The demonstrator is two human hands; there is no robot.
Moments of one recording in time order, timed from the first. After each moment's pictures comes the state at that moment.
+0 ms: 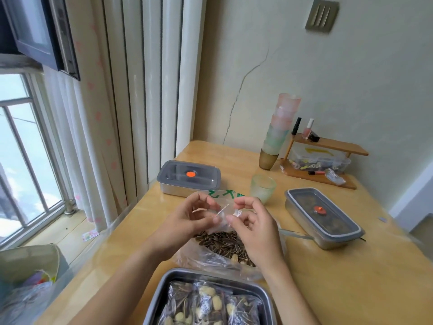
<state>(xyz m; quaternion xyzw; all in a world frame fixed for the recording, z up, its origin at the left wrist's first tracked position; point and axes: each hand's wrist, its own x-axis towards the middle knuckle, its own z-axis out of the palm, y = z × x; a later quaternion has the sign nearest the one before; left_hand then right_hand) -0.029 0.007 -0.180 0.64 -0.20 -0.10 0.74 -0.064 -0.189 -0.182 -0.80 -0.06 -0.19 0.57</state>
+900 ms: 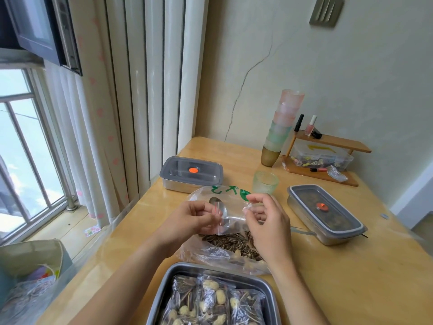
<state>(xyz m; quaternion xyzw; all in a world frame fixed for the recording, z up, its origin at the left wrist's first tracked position) -0.026 0.006 -0.187 0.64 -0.15 -0.16 0.73 -0.062 -0.199 -0.183 -0.85 -0.04 -0.31 0.42</state>
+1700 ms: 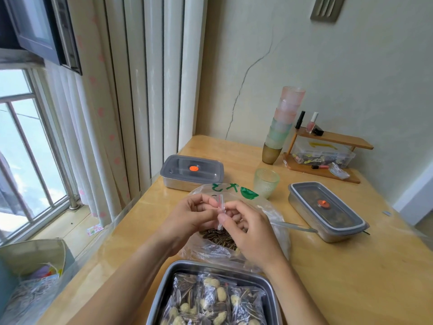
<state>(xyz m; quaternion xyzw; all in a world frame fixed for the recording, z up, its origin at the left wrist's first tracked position) -0.029 0.001 -0.184 0.57 -0.12 -0.15 0.80 -0.073 -0.178 -0.175 -0.86 -0.16 -0.15 0.47</state>
